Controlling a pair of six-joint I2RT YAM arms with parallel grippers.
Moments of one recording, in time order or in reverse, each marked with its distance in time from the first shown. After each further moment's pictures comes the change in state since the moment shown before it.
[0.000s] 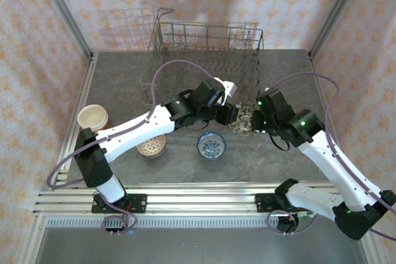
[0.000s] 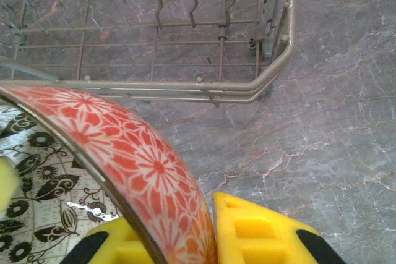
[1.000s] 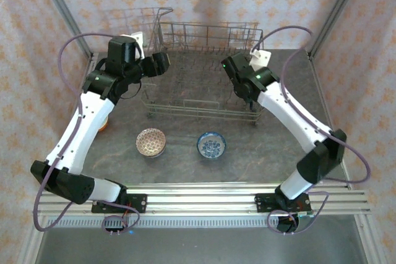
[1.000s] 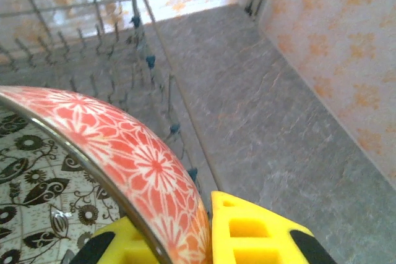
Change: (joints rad) left arm 0.623 -0.264 0.062 -0.193 -0.025 0.080; right arm 0.000 0.593 0.481 0.058 0.679 0.150
